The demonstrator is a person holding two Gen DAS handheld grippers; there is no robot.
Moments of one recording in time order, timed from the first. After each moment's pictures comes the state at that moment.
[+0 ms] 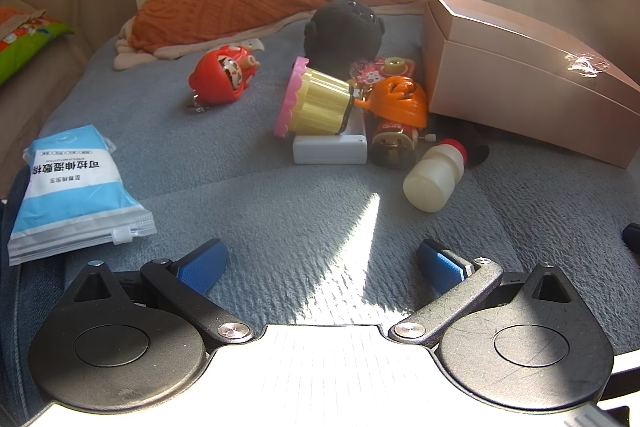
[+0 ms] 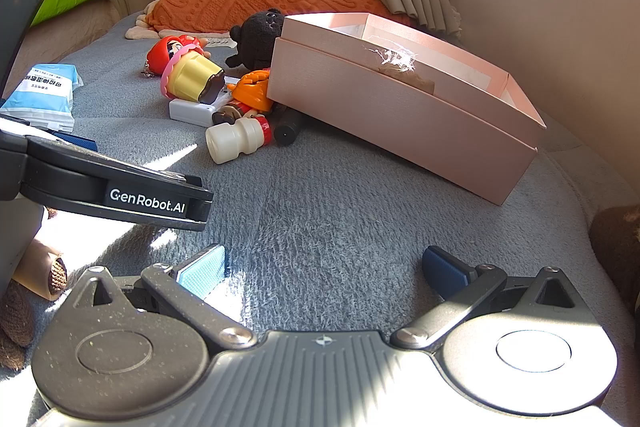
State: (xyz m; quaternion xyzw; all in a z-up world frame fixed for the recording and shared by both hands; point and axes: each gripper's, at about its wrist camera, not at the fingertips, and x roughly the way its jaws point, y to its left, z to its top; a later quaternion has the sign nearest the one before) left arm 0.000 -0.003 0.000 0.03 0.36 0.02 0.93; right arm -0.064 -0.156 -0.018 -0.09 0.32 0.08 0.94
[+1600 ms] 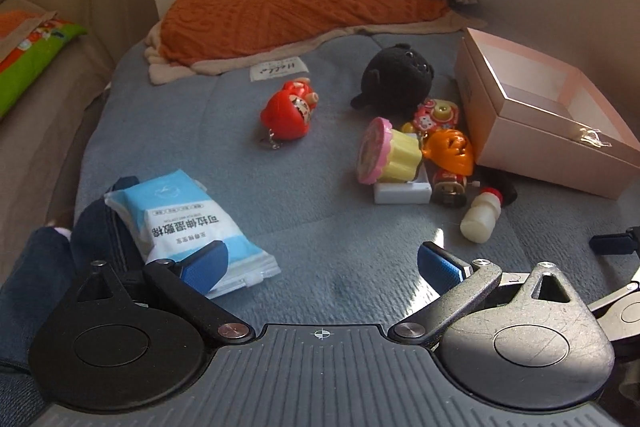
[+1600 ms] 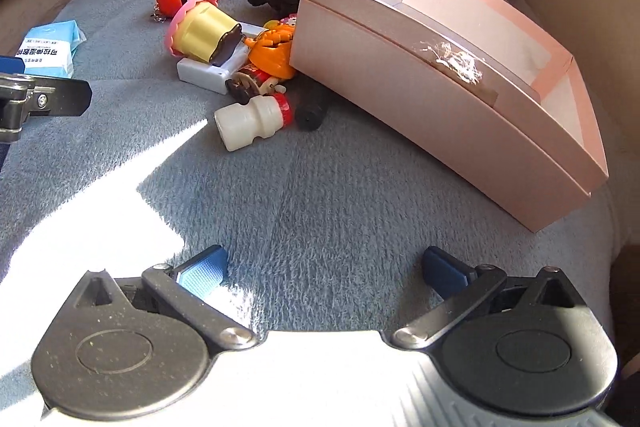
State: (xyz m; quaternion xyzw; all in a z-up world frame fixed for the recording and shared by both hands) left arm -0.002 0.058 0.071 0.02 0.39 0.02 0.92; right arm -0.009 -0.131 0.005 -0.13 0.45 0.12 0.88
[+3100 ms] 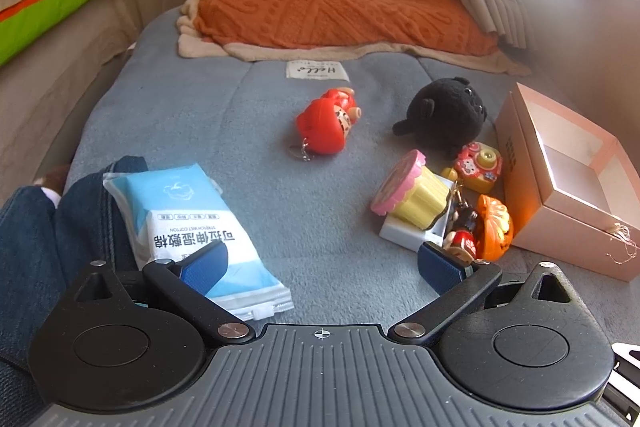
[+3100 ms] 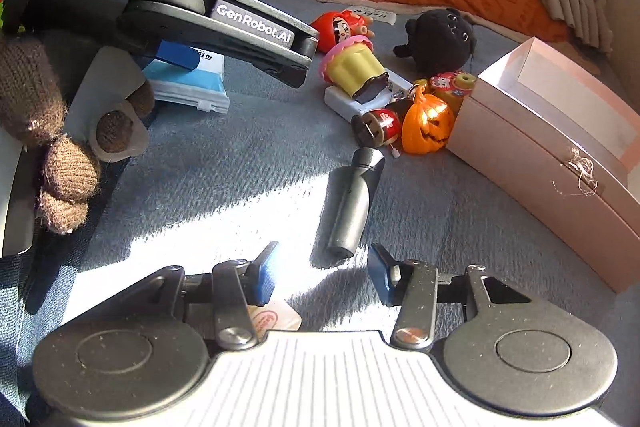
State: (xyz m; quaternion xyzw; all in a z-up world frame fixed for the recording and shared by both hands) left arm 0.023 0.088 0.063 -0.07 0.38 0.06 0.92; right arm -0.045 -0.082 0.023 -0.13 0.42 0.27 0.86
